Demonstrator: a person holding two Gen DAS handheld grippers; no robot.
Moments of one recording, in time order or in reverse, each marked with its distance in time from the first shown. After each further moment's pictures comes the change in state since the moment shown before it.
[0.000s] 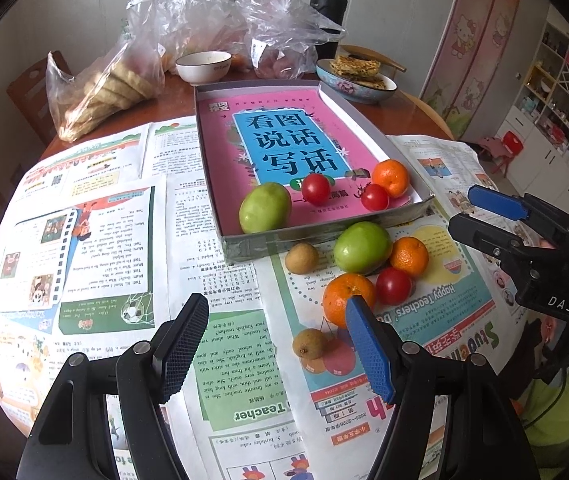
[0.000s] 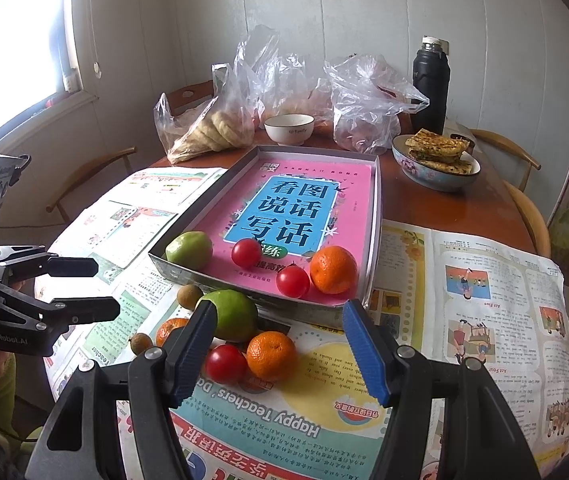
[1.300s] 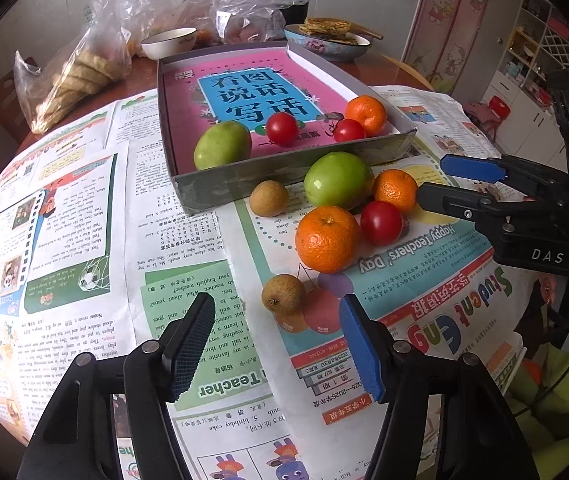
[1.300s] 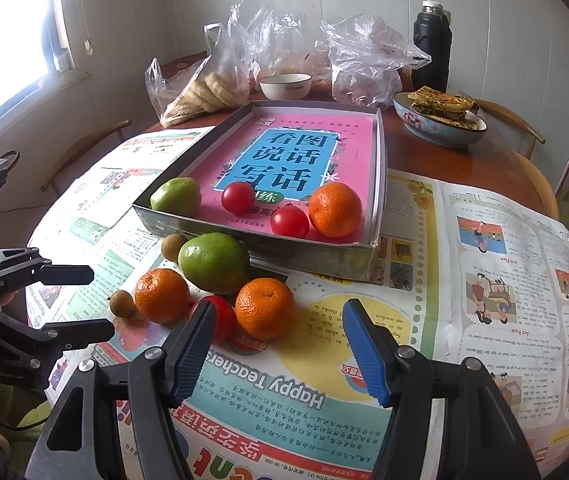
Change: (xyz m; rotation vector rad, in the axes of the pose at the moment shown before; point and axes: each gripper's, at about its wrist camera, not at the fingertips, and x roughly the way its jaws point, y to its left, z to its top) left arm 0.027 -0.022 -0.032 0.098 0.065 -0.024; right arm 0.025 -0.004 -0.028 0.021 0.108 0.002
